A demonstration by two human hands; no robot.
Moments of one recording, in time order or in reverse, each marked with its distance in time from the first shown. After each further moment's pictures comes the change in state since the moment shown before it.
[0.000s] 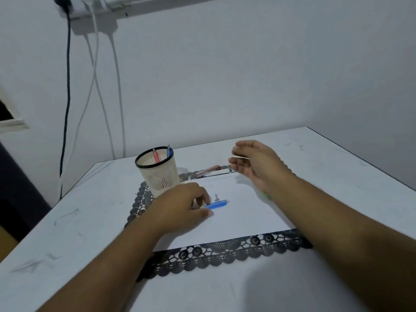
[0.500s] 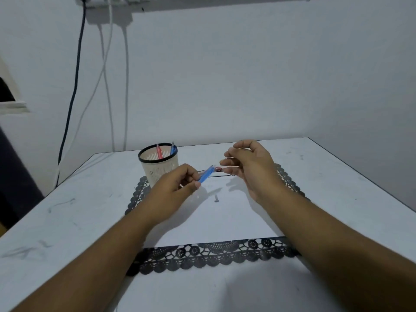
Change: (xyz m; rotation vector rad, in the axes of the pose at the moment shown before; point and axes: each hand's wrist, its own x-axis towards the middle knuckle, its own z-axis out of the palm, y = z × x) left_hand -0.002 -0.022 -0.002 -0.655 0.270 0.003; right_hand -0.018 0.003 0.028 -0.112 -0.029 -0.158
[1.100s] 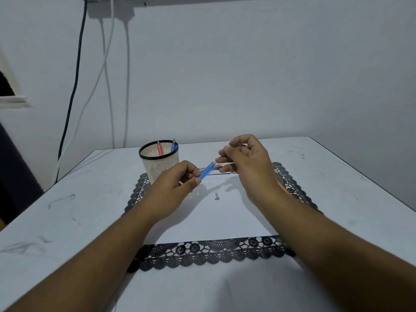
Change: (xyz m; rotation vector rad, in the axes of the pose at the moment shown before) left_hand 0.001 -0.003 0.002 -0.057 0.046 0.016; right_hand -0.012 0.006 0.006 -0.105 -0.081 -0.178
